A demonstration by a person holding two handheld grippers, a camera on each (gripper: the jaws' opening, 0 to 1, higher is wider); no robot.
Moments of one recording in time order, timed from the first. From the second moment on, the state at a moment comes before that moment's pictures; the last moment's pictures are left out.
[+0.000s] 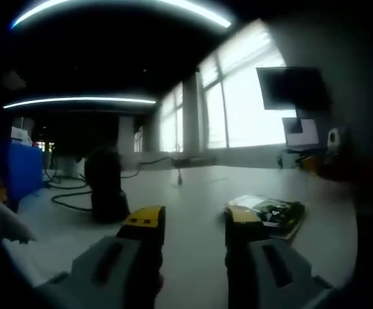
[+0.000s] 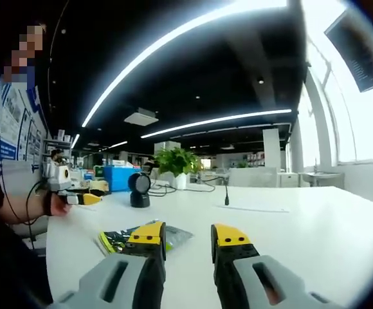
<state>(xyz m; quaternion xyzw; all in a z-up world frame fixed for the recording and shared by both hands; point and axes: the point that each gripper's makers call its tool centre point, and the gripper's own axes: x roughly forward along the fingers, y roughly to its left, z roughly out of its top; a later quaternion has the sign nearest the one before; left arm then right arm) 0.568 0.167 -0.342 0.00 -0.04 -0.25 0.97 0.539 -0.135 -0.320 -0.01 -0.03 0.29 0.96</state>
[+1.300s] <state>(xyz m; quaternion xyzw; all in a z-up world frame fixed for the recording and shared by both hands) 0.571 0.166 -0.342 0.02 -0.05 -0.26 0.96 0.526 -0.026 -0.338 -0.13 -0.02 0.38 0.91</state>
